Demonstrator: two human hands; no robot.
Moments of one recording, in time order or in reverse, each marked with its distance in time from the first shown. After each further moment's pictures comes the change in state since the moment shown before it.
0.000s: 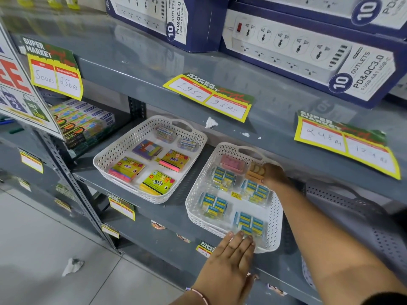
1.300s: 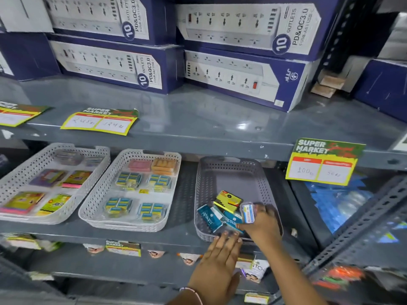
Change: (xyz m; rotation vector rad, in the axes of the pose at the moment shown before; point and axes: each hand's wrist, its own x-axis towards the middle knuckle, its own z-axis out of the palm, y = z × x) left_hand 0.058 0.227 0.020 -0.114 -0.244 0.229; right_hand -0.264 0.241 -0.056 0.313 0.067 0.486
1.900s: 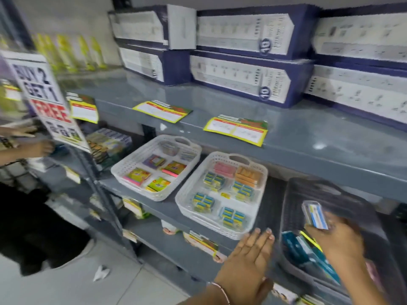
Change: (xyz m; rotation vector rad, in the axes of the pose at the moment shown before) left_hand -0.055 -0.092 -0.034 0.062 0.103 -0.277; right_hand 0.004 -0.093 0.000 0.057 0.138 -0.280
